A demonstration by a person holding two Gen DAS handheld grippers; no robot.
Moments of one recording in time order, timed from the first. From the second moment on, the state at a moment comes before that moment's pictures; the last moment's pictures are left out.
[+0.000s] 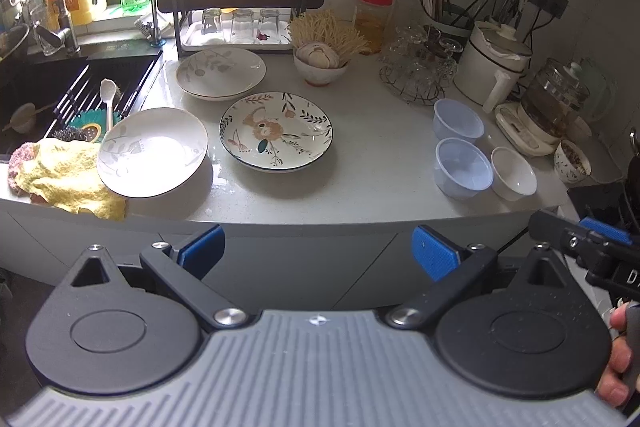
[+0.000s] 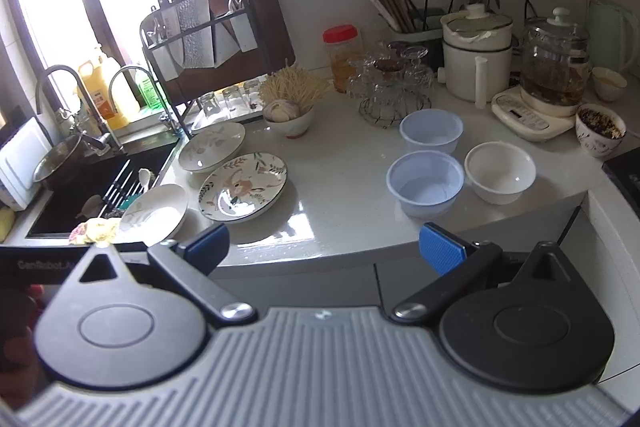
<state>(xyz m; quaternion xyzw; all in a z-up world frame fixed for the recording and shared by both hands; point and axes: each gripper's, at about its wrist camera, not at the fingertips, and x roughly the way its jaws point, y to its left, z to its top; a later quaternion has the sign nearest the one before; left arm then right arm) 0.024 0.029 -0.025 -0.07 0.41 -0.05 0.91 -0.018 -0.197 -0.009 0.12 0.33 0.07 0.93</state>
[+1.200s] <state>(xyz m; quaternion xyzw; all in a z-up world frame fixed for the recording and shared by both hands) 0.195 0.231 -0.077 -0.02 0.46 -0.10 0.88 0.118 -0.022 -0.041 0.19 0.39 0.06 0.90</state>
